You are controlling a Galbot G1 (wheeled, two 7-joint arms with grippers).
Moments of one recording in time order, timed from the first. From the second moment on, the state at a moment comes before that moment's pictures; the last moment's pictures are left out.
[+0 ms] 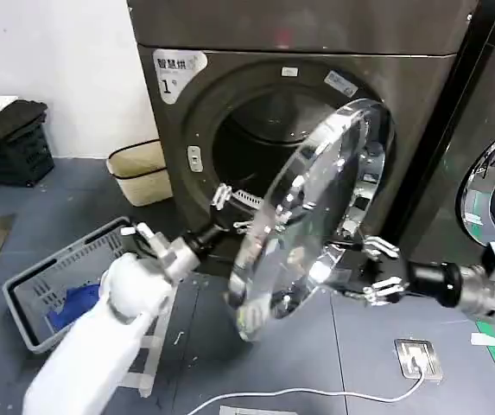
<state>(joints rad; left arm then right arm) 0.72 -1.11 -0.04 -1.87 -0.44 0.01 0.35 -1.32 0.71 0.92 1.96 0.87 -0.29 -1.06</state>
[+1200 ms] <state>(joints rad) 0.48 -1.41 0.37 -1.63 -0.37 -0.02 0.29 -1.74 1.35 1.88 2.05 0.36 -0.20 -0.09</state>
